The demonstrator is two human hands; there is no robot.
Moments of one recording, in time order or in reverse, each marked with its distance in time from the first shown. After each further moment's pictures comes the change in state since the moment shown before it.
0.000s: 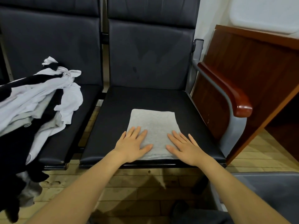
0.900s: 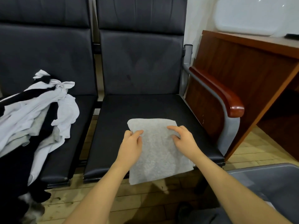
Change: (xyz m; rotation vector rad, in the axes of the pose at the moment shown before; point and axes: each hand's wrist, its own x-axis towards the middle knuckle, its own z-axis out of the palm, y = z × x) left_hand -0.010 0.005 -0.023 -0.642 0.460 -0.059; right_hand 0.014 -0.029 -0.022 0.541 0.528 0.066
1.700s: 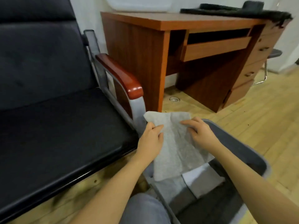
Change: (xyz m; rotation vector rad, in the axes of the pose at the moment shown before) left_hand -0.042 0.234 0.227 -0.023 -0.402 0.455; right_hand -0.165 0.198 -0.221 -0.225 0.267 0.228
